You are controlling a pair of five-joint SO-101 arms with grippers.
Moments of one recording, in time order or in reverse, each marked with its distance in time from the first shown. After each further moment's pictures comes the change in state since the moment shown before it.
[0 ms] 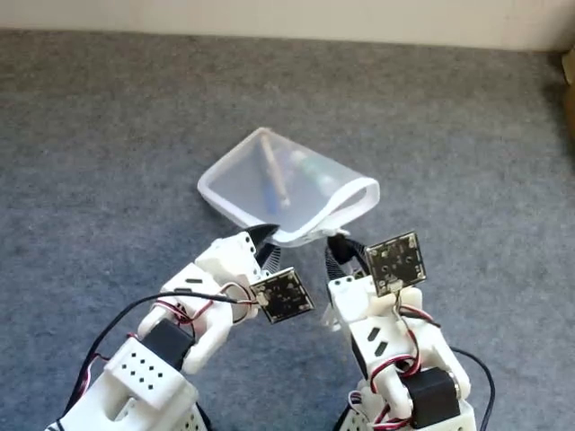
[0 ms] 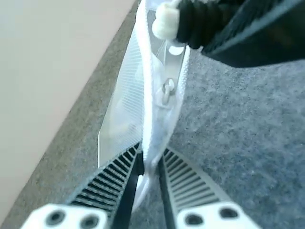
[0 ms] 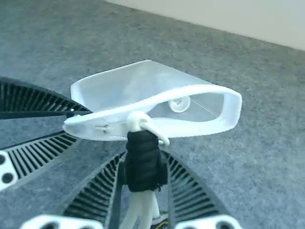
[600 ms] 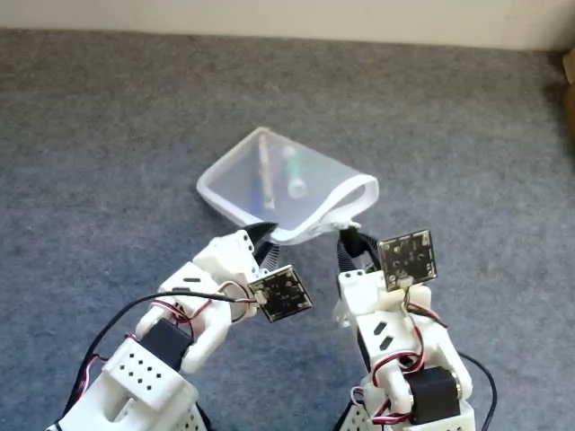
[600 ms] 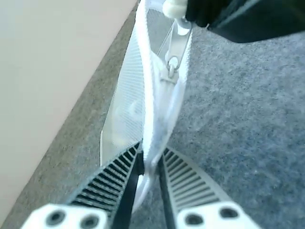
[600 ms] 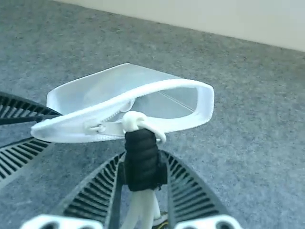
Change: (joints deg) left arm -0.9 -0.4 -0.7 1.1 0.1; right arm 4.6 0.0 1.1 -1.9 0.0
